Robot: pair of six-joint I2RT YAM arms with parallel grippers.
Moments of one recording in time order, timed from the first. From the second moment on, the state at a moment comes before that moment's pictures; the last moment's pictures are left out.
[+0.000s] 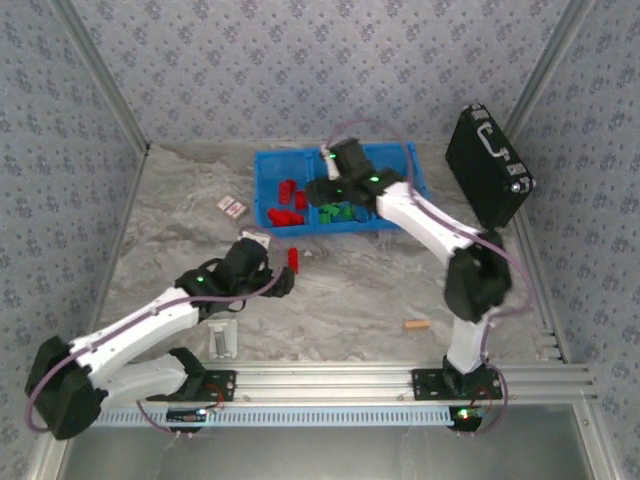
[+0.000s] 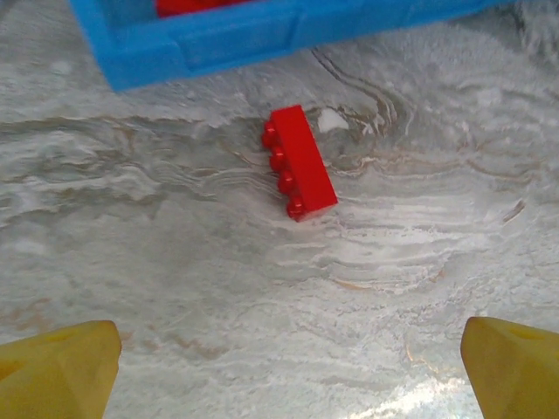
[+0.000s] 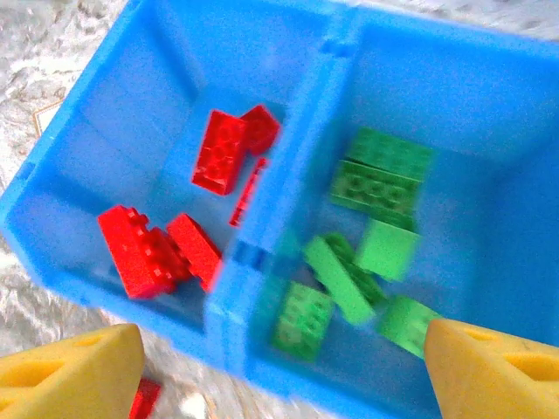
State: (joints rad) left arm -0.80 1.08 0.69 -0.48 -0.20 -0.50; right arm 0.58 1.75 1.57 -0.54 0.04 0.15
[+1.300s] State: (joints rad) left arm -0.82 1.84 1.10 -0.43 -0.31 -0.67; right arm 0.39 0.64 0.85 -0.84 -0.05 0.33
